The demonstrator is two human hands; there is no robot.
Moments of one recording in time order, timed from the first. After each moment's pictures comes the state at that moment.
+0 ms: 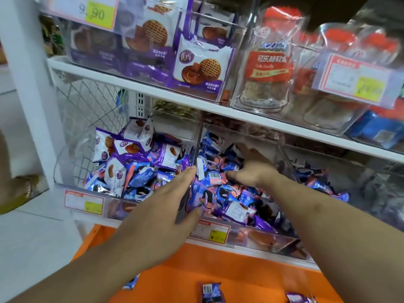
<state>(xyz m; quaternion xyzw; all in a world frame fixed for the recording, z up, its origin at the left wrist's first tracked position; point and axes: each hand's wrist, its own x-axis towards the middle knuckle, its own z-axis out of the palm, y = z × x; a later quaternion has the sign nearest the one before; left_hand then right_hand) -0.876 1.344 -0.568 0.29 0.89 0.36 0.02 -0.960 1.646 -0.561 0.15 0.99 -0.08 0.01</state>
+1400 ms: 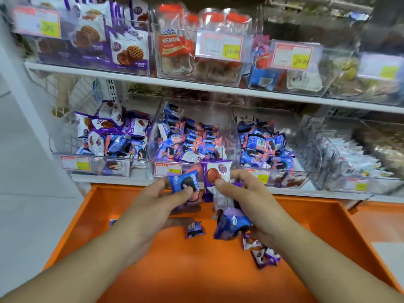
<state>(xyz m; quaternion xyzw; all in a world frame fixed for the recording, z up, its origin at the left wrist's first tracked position) -0.722 1.384 -0.537 0.02 0.64 0.71 0.29 -0.652 1.586 -0.533 0.21 0.69 -0.69 0.01</state>
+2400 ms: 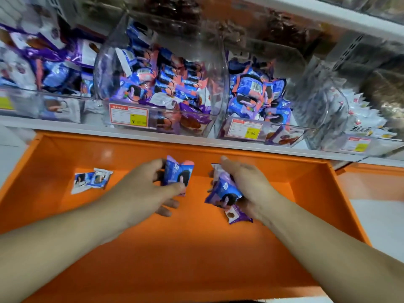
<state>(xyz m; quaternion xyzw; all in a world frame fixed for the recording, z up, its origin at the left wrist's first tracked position) -0.717 1.428 -0.614 0.08 0.75 0.55 0.36 -0.649 1.647 -0.632 0.41 0.61 -0.68 0.02</state>
